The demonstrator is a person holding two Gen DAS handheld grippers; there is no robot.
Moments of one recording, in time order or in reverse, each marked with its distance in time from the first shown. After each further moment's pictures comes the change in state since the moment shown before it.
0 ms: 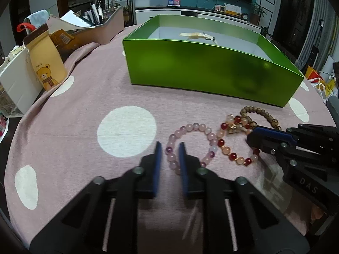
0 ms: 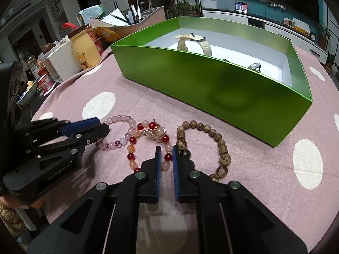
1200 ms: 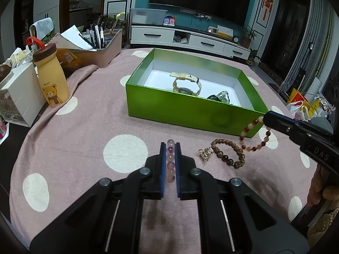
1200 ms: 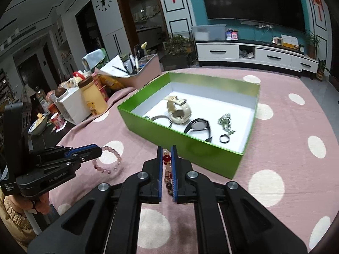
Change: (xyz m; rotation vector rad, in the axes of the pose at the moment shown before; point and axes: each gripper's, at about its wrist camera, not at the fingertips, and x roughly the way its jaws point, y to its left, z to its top) left arm -0.061 0.007 0.024 -0.066 -0.122 -0.106; right arm -0.091 -0.024 0.026 0.048 -0.240 0.012
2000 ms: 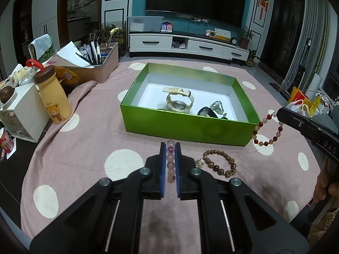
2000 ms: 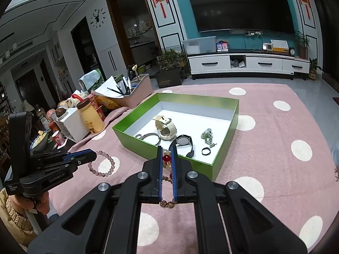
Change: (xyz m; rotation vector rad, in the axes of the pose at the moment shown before) left arm -0.019 -0.023 0.019 0.048 -0.035 0.026; right arm -0.042 -0.026 0.007 0.056 -0.100 -0.014
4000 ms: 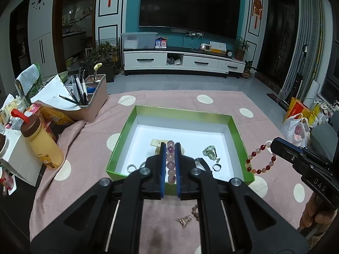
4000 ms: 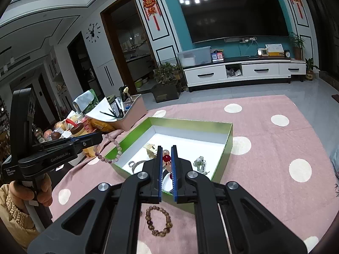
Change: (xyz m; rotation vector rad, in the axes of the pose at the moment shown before) left arm 0.024 -0.020 0.094 0.031 -0.092 -0.008; right arm 0.006 -0.024 0.038 0.051 -0.089 -0.001
